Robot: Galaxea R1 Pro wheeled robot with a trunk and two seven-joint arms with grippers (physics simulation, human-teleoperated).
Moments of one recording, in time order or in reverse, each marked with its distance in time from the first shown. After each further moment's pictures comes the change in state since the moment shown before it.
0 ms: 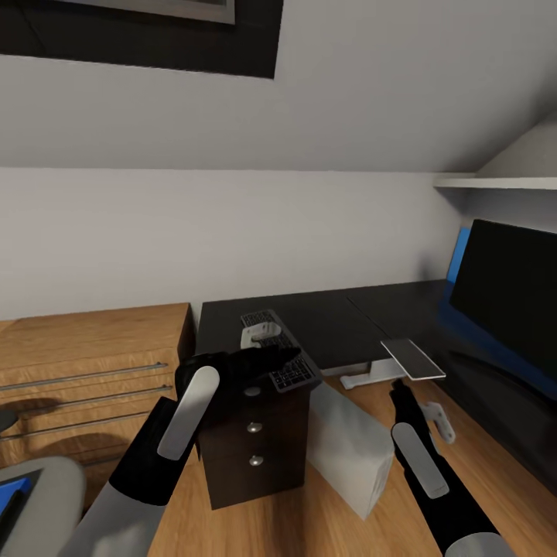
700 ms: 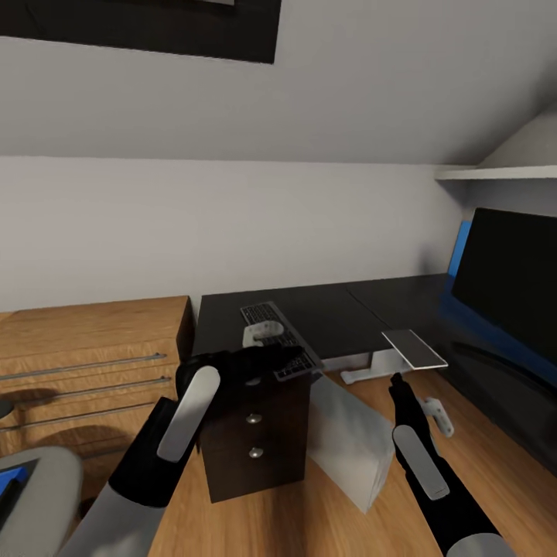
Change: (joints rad) left arm 0.000 -0.002 -0.013 -0.024 0.002 0.000 0.008; right arm 0.001 -0.005 -0.005 0.021 0.013 -0.012 0.123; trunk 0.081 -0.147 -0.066
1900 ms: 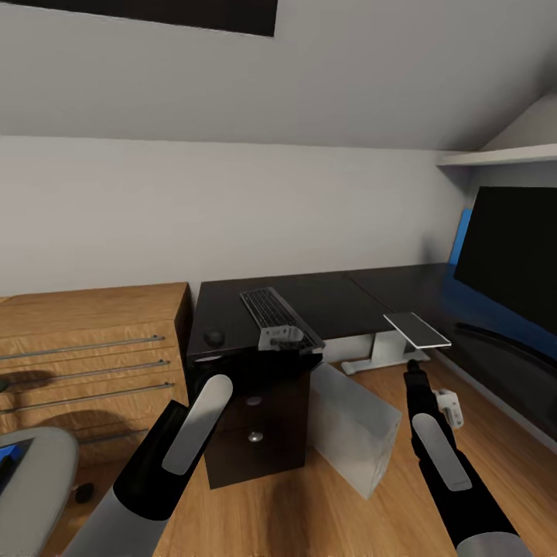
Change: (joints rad) left arm 0.000 0.003 -0.116 -0.058 0.002 0.002 -0.001; right arm 0.000 -0.016 -0.084 -0.108 -0.155 0.012 0.046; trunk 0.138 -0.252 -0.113
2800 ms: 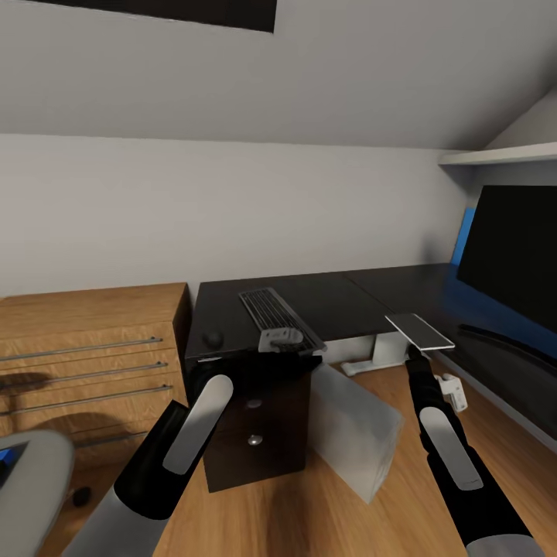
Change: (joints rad) left arm 0.000 0.002 0.001 0.016 0.004 0.002 -0.002; right arm 0.005 -0.031 0.011 -0.098 0.015 0.065 0.028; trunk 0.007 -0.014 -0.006
